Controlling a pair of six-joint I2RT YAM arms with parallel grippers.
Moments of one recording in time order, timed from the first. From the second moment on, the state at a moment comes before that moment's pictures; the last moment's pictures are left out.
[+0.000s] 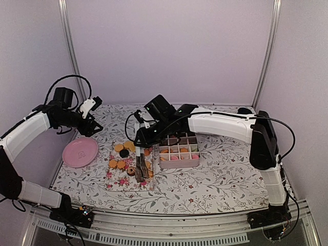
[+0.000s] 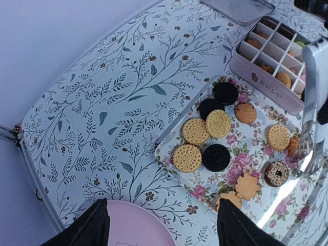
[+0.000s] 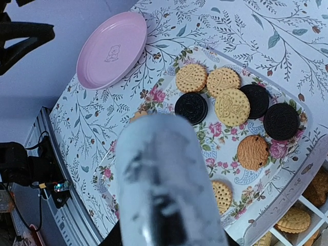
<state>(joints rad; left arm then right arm) -0.10 1.25 1.06 -0.61 0.35 0.57 1.01 2.20 1.98 -0.56 -0.22 0.41</state>
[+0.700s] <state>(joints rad) -0.10 1.25 1.03 -0.59 0.35 0.55 0.93 2.40 2.04 -0.42 -0.22 0.60</state>
